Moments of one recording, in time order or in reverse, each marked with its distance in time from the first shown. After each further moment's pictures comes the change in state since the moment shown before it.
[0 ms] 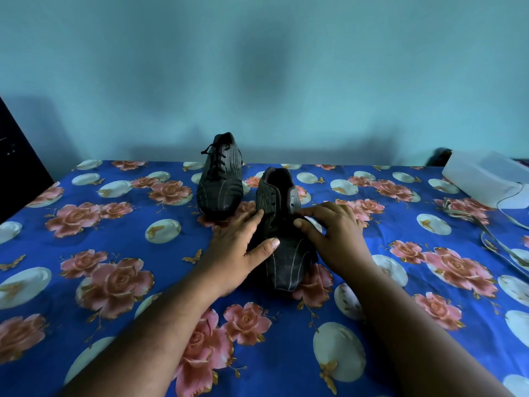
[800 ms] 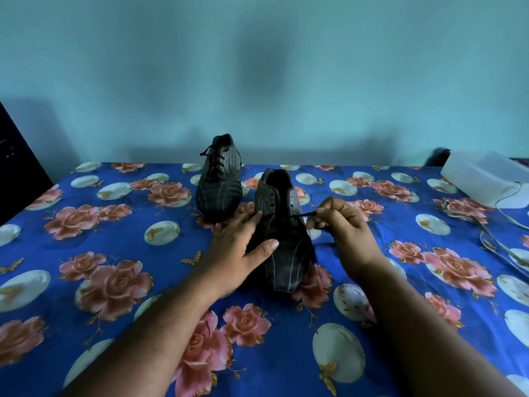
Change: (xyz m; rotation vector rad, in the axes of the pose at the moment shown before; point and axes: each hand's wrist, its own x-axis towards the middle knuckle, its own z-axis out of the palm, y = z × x) left_hand 0.003 -0.002 0.003 0.026 0.031 0.047; right_hand 0.000 -0.008 -0.018 0.910 -0.069 0.068
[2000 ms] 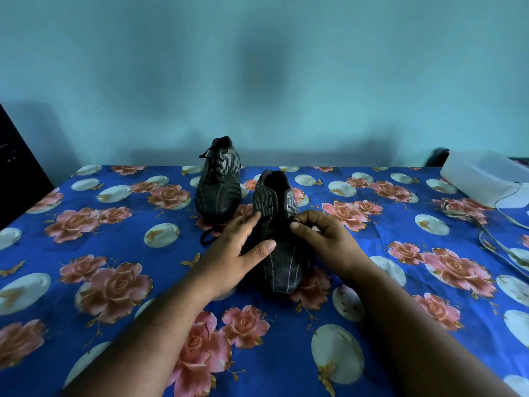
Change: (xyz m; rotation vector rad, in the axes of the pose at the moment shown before) left_hand -0.003 0.002 -0.003 -0.279 -0.051 -0.062; right_hand 0.000 0.011 0.011 -0.252 -0.108 0.107
